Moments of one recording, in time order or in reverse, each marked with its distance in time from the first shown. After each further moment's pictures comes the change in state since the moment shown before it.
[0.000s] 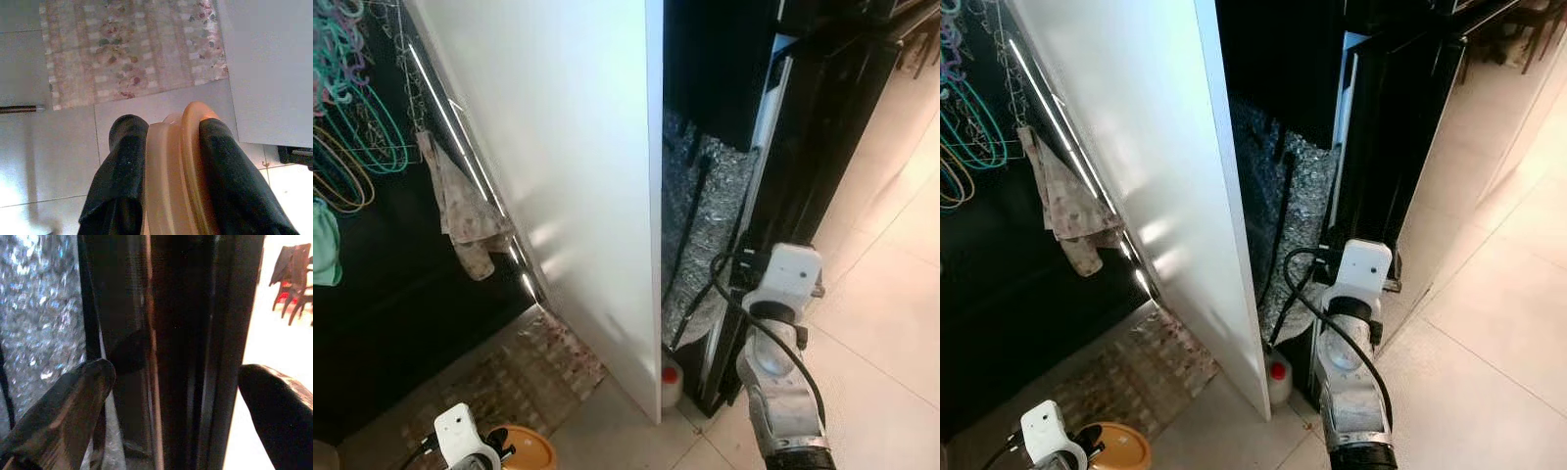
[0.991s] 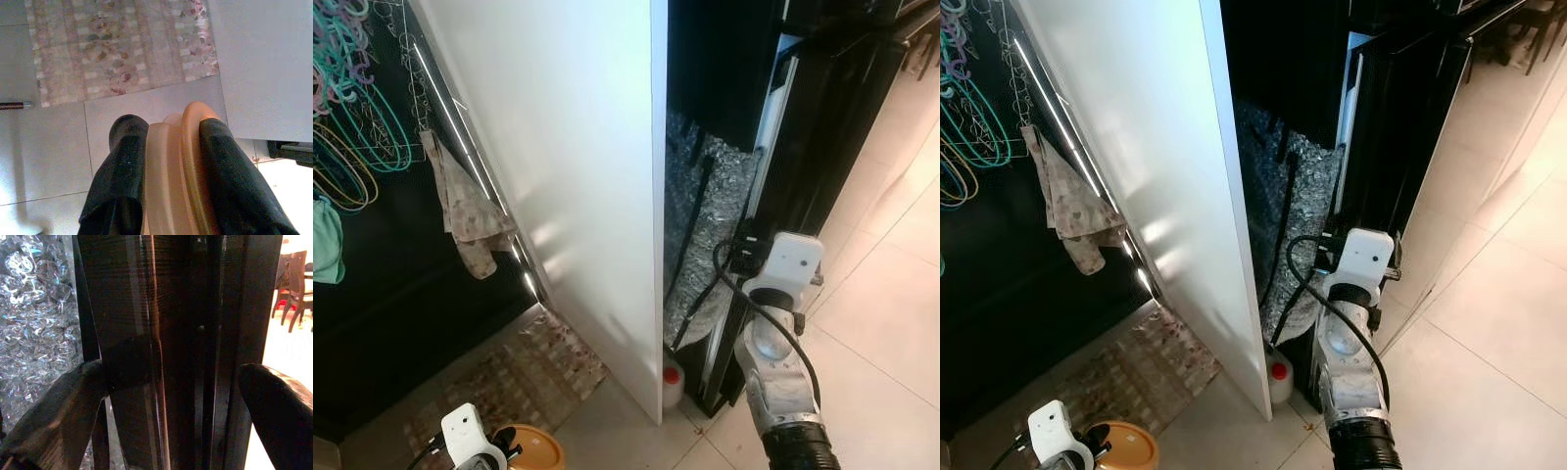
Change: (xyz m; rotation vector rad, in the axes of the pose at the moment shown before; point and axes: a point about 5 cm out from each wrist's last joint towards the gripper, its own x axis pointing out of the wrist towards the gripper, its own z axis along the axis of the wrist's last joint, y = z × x) left arm 0.000 -0.007 -0.005 -0.009 0.011 -0.038; right arm 0.018 0.000 0.006 0.019 -0.066 -0.029
